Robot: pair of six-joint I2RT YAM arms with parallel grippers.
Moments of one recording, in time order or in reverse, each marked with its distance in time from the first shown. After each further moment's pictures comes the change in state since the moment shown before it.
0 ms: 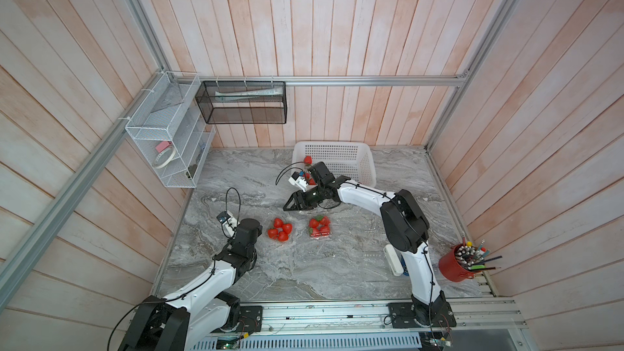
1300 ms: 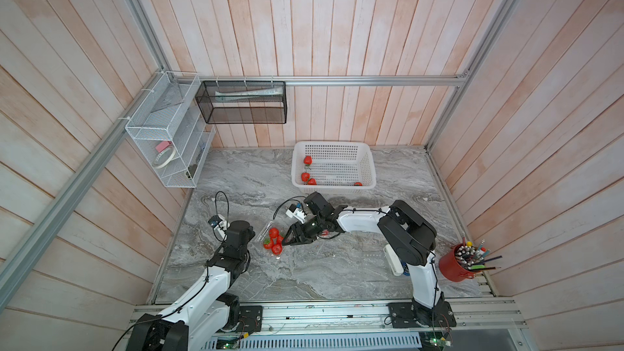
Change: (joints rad) left arm 0.123 -0.083 -0.035 -0.051 0.111 -0.003; right arm 0.150 -0.153 -0.457 0.336 -0.047 0.232
